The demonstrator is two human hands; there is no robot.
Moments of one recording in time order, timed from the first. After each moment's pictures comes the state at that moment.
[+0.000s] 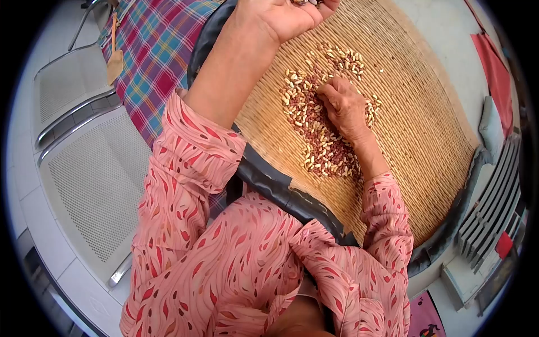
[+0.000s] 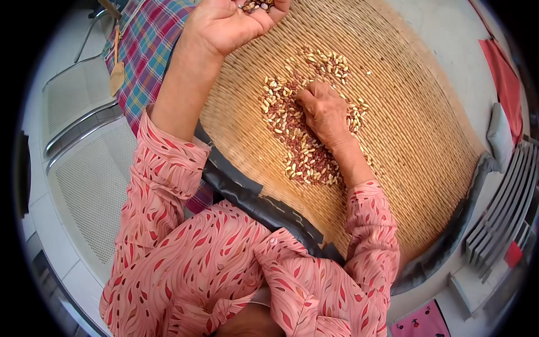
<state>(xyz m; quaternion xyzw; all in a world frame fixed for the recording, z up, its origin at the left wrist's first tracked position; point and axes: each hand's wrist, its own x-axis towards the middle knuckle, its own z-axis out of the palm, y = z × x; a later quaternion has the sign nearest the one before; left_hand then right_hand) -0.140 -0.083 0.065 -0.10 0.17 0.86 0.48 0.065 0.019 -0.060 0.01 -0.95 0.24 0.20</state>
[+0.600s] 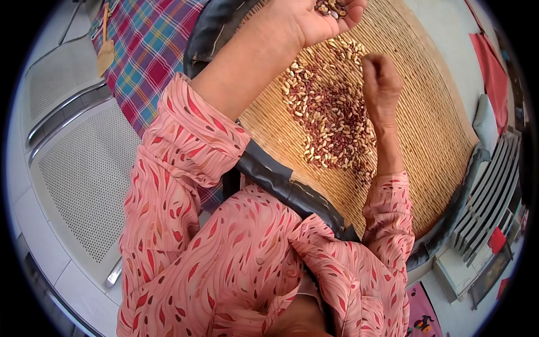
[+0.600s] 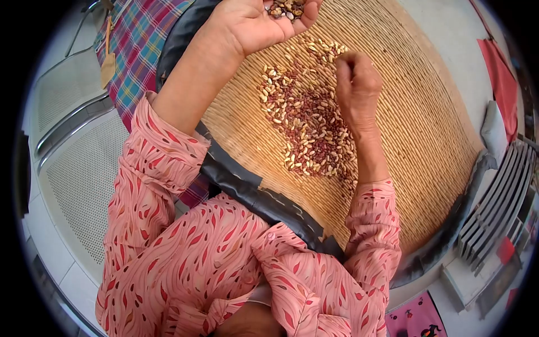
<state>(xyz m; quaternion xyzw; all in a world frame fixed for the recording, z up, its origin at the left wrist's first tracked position) -0.122 -0.064 0.031 -0.13 0.20 0.81 0.53 0.053 0.053 -0.030 -0.11 -0.90 0.29 0.31</state>
